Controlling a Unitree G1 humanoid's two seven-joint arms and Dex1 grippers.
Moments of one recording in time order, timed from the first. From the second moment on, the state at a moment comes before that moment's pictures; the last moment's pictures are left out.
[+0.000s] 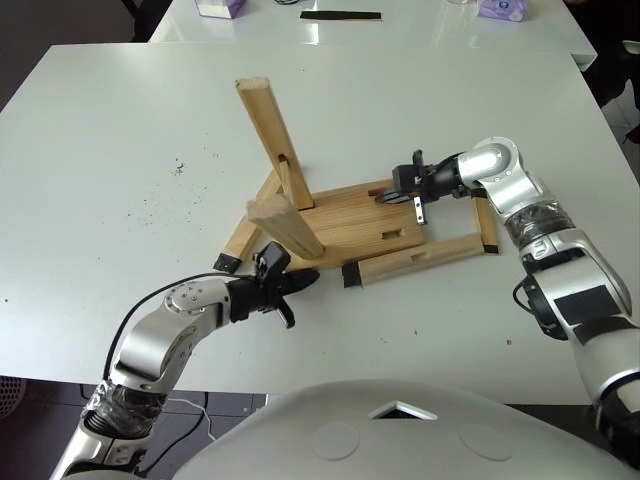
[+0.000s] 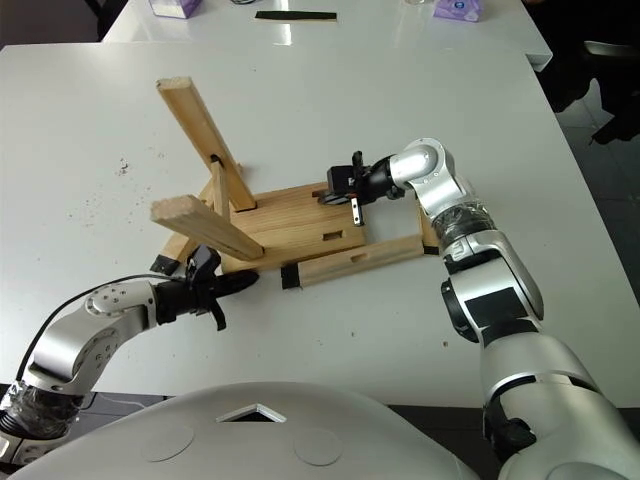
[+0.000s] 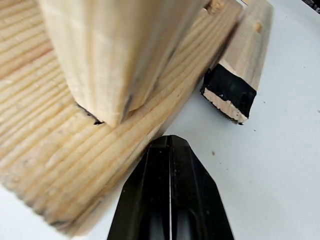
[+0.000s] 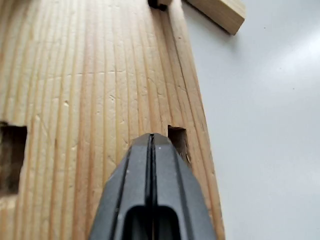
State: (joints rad) left arm 0.19 0.59 -0.16 -0.40 -0.47 0.67 -0.67; right arm -0.75 -0.45 0.41 0.81 -0.14 -0.34 1.27
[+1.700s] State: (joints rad) left arm 0.07 0.44 -0.04 -0.28 -0.39 0.63 -0.66; right arm -0.38 -0.67 0.27 0.21 0.00 0.05 1.16
